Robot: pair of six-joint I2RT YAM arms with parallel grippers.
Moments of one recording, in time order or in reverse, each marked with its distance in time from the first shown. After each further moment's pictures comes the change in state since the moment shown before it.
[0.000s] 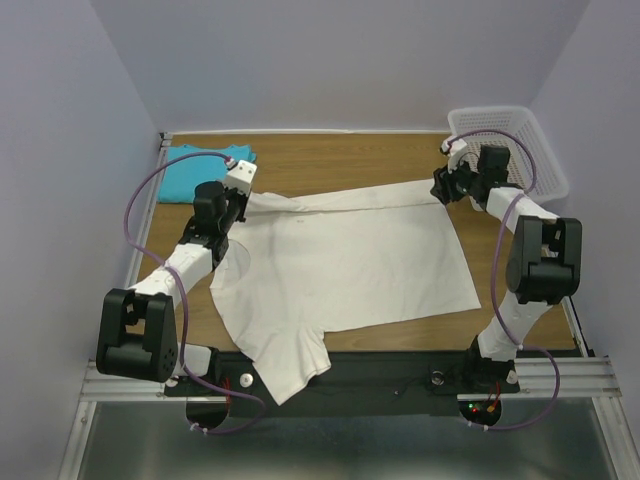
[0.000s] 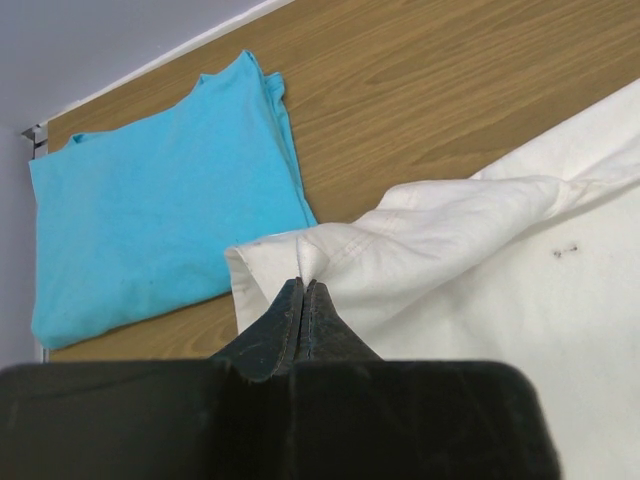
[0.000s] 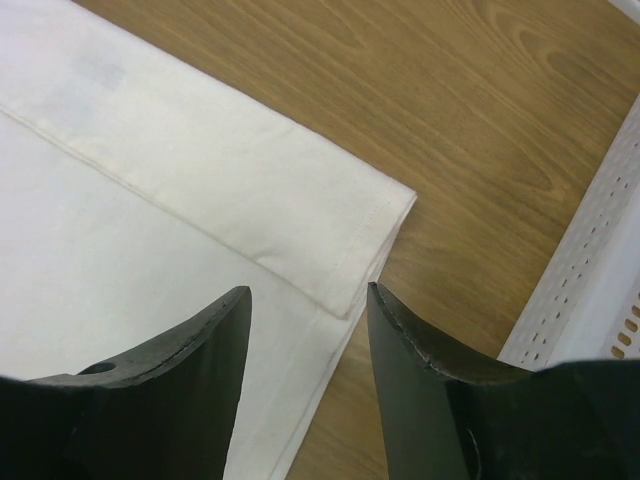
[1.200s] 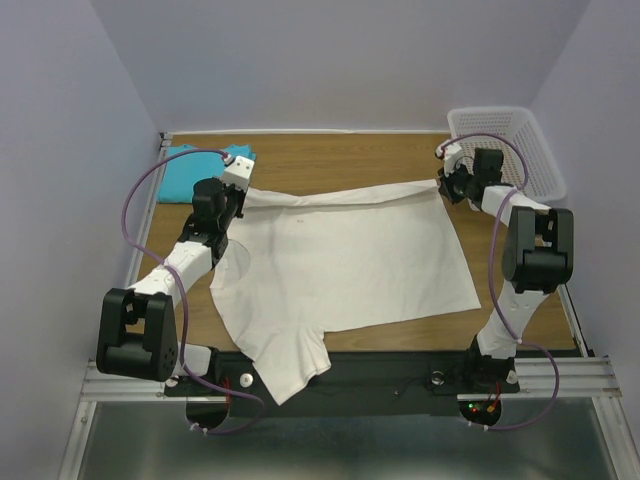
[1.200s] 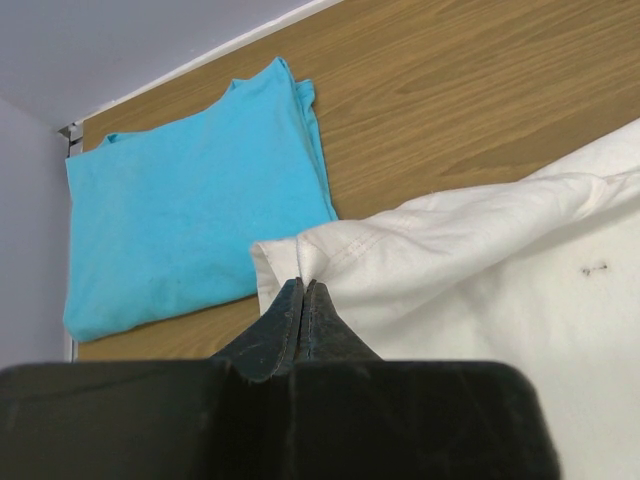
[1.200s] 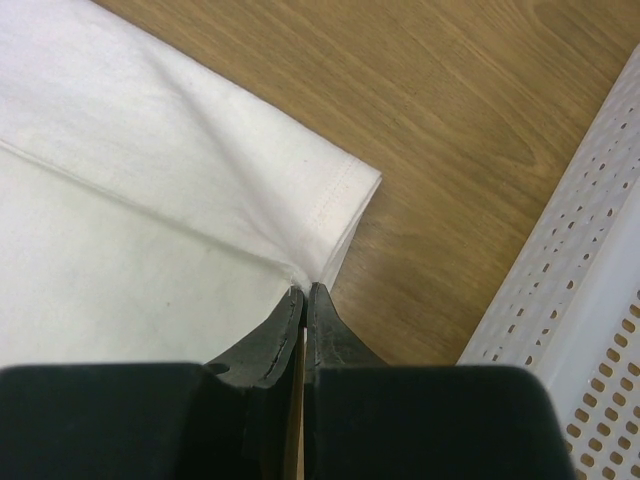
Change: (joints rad) left arm 0.006 0.003 0.018 0.000 -0.050 0.008; right arm 0.002 0.096 0.039 0.013 0.092 -0.061
